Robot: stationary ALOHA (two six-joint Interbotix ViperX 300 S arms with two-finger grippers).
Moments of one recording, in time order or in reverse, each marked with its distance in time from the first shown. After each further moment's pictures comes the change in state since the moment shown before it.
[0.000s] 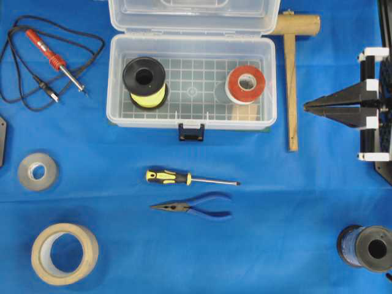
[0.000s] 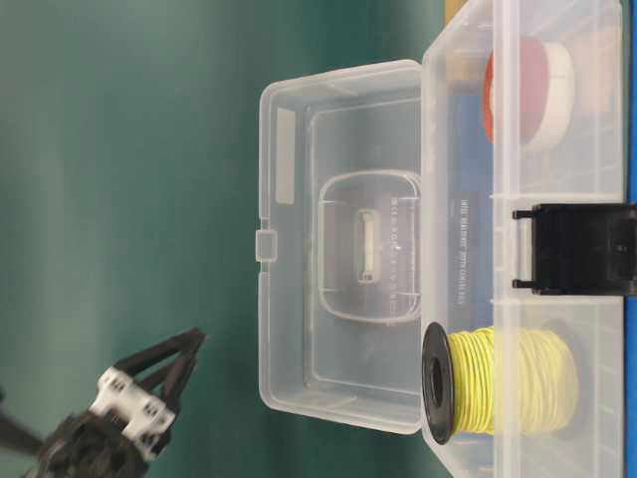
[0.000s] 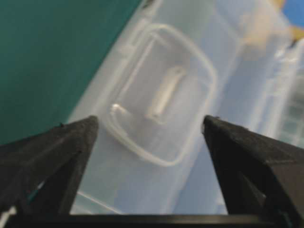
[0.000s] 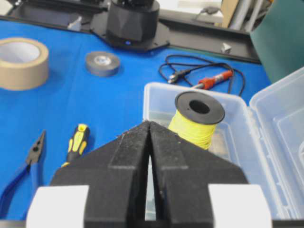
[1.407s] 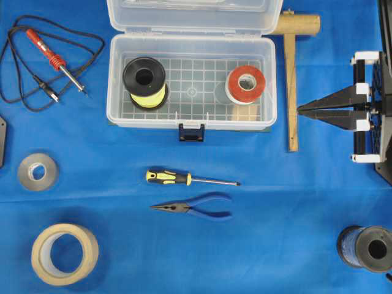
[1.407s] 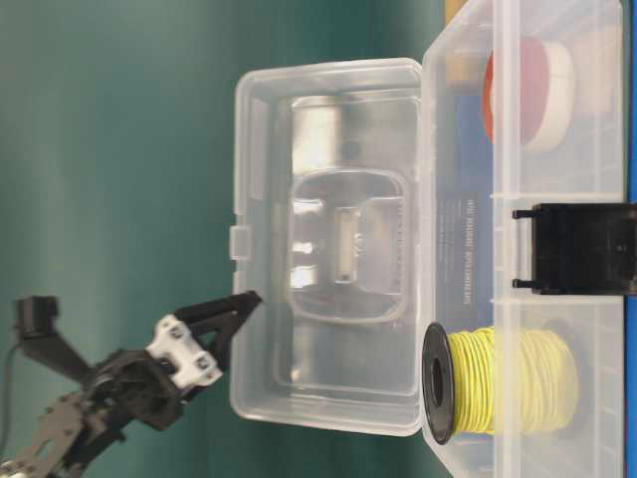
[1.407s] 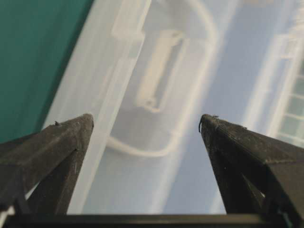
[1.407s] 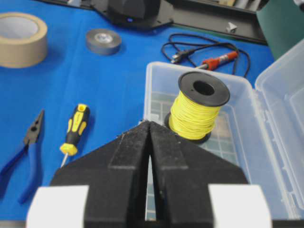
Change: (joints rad) left arm -0.074 0.167 -0.150 0.000 0.247 0.051; right arm -0.002 0.040 0.006 -0.011 0.009 -0.005
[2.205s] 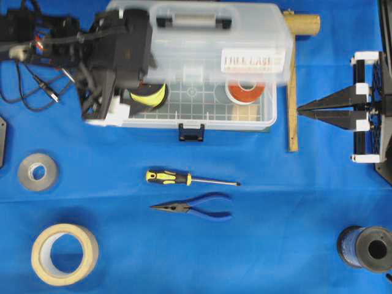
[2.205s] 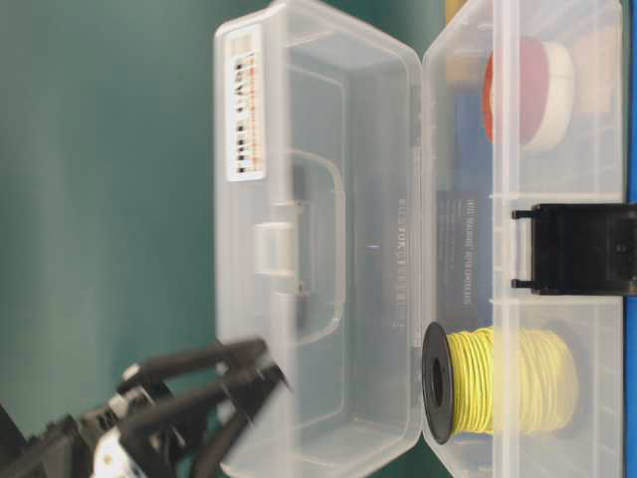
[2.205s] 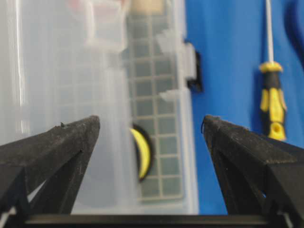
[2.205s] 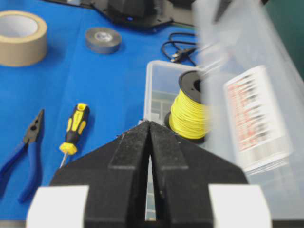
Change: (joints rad) left arm -0.394 -0.213 0.230 -0.031 0.083 -0.017; right arm -0.002 0.002 -0.002 0.000 0.000 0.000
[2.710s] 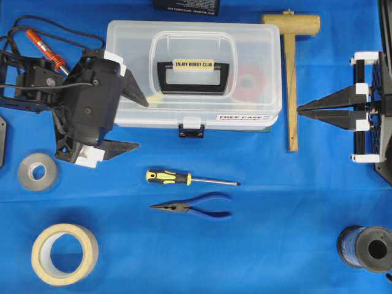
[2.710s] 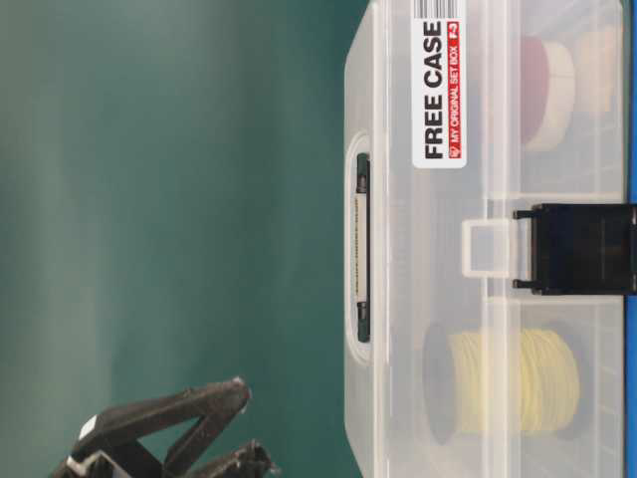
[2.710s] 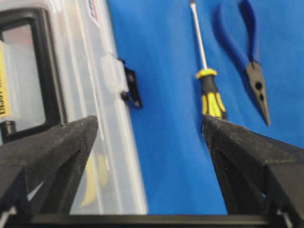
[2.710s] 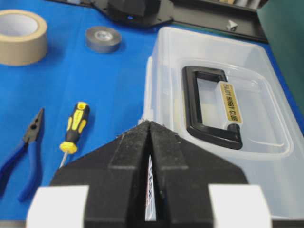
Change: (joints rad) left arm -0.150 -0.114 0.103 -0.006 -0.098 0.000; right arm 0.000 0.000 0.002 -0.002 0.003 0.000
